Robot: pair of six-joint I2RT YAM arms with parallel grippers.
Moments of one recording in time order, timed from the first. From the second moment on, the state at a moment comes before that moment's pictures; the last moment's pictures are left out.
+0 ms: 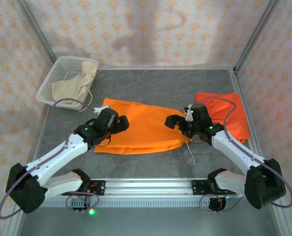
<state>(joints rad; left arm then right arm) -0.56 1.11 0.77 -0.56 -0.24 -0.87 0.39 1.16 0.66 -0.32 -0.44 0.79</state>
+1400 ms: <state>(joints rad) -0.29 1.70 1.08 -0.21 0.21 -0.89 0.26 1.61 1.04 -0.47 -0.40 0.86</state>
